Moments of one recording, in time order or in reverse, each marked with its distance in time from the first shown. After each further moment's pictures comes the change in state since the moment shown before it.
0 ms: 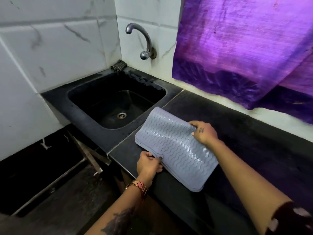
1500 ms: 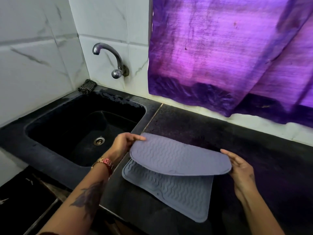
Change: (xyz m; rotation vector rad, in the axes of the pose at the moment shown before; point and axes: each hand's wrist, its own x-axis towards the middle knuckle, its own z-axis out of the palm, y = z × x) left_hand 0.131 0.134 -0.023 -0.057 -0.620 0.091; right_hand -0.079 0.067 -0.008 1.065 0.572 0.215
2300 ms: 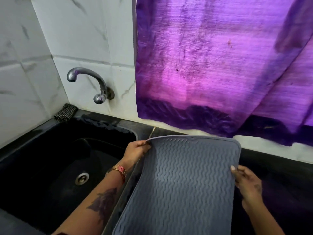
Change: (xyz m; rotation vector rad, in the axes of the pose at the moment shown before) left_hand 0.149 0.038 0.038 0.306 0.062 0.223; right_hand 0.106 0.003 0.025 -0.047 0.299 0.088
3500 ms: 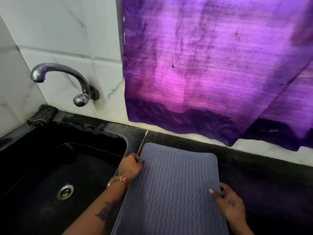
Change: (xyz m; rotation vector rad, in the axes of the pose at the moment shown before) left_hand 0.059 -0.047 0.014 0.789 0.026 -0.108; right_hand 0.012 0.041 0.034 -0.761 -0.148 0.089
